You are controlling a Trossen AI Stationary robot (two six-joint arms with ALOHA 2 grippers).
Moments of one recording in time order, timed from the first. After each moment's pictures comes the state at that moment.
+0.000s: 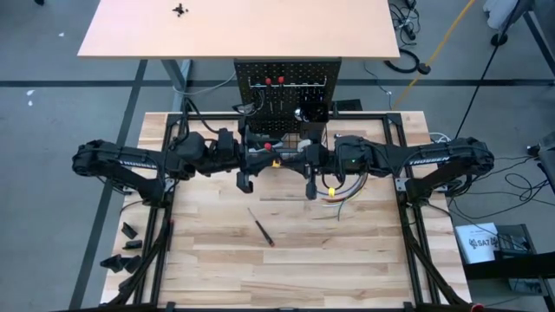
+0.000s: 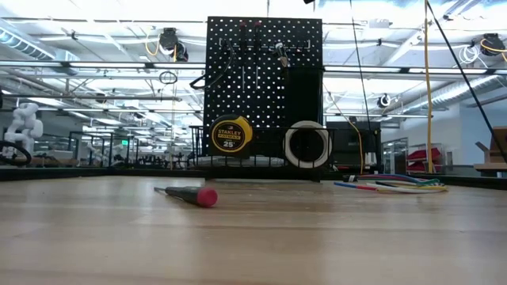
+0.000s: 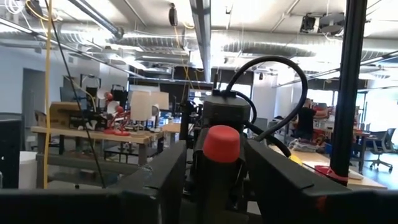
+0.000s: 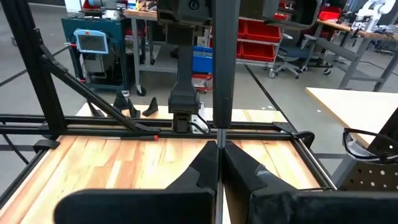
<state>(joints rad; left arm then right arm) -0.04 1.28 1.05 0.58 -0.08 -0.02 0.05 1.38 1.22 0.00 0.13 -0.03</state>
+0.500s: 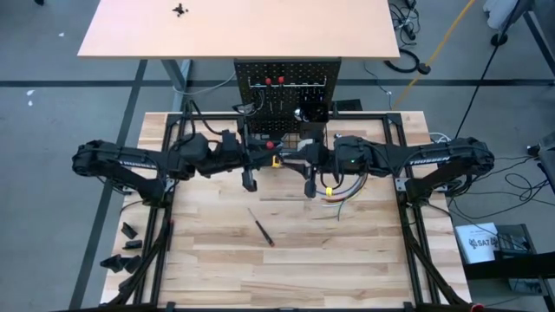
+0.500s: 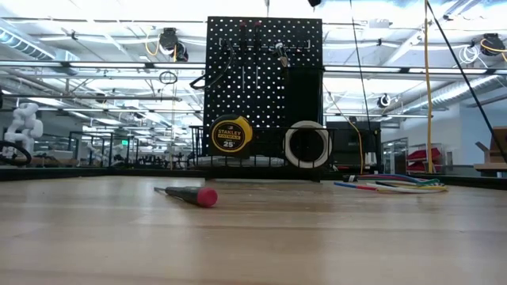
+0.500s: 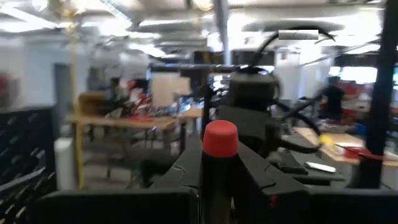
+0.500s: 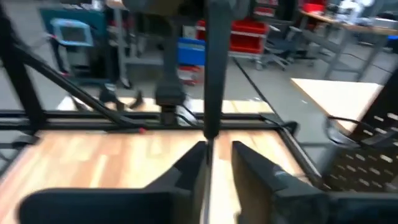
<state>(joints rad) -0.04 1.27 1.05 0.51 -0.15 0.05 0.05 1.37 1.22 -0.04 0.20 -0.02</state>
